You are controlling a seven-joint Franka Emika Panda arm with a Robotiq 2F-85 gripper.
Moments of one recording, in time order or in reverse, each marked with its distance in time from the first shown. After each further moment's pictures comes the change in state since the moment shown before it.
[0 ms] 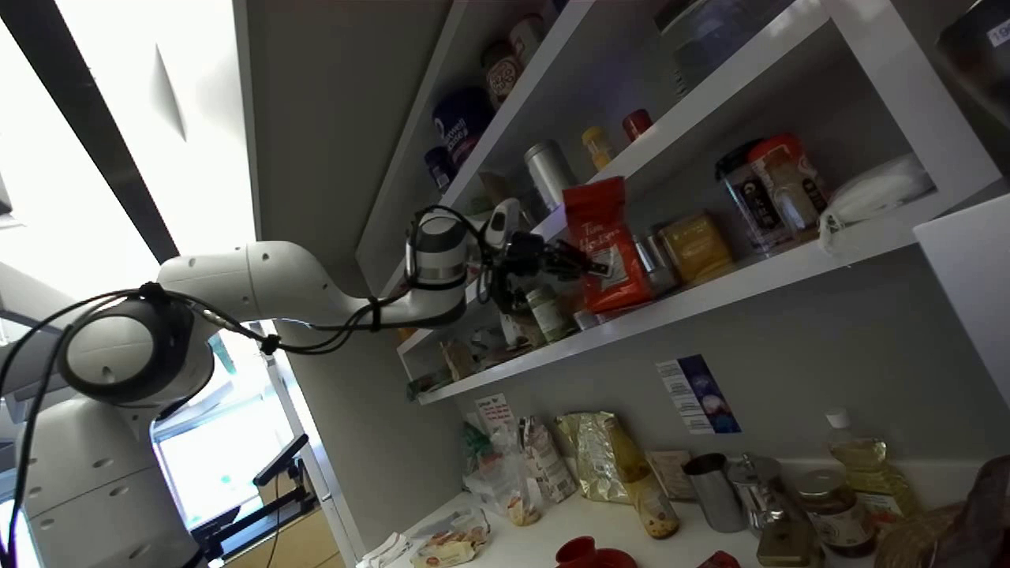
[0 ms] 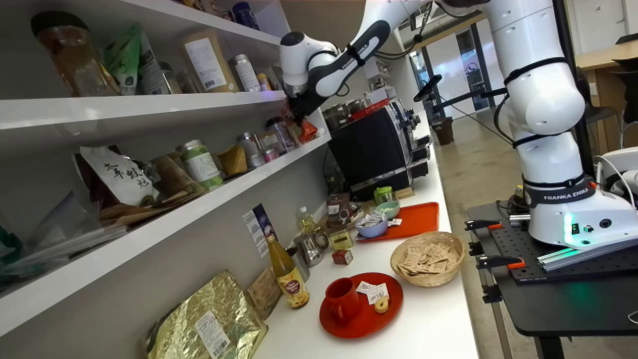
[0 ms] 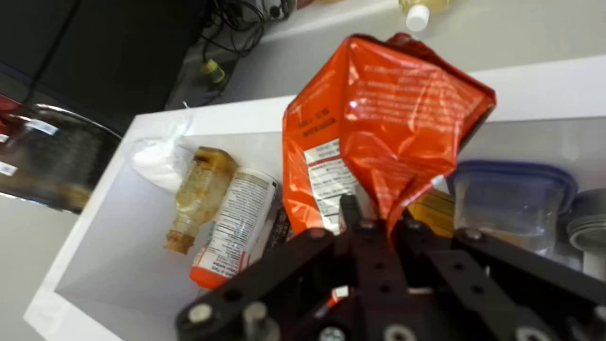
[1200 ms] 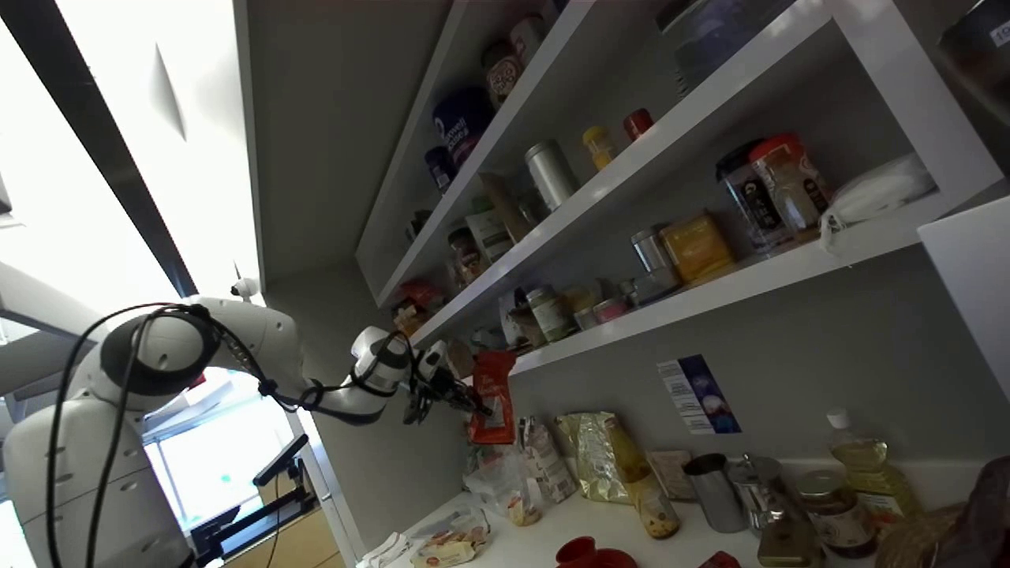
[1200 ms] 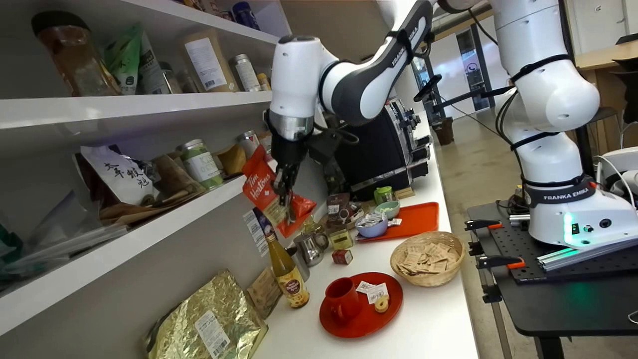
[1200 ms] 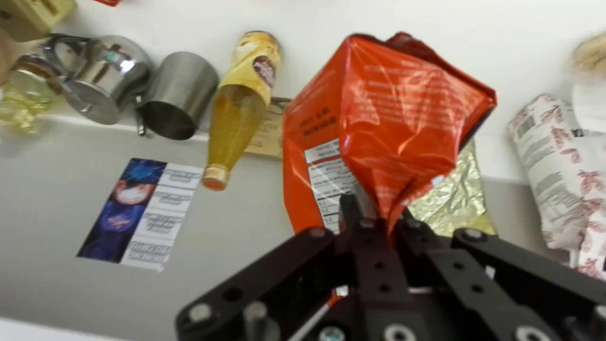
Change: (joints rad) arm 0.274 -0.019 0.356 -0.332 0.209 0.169 0.102
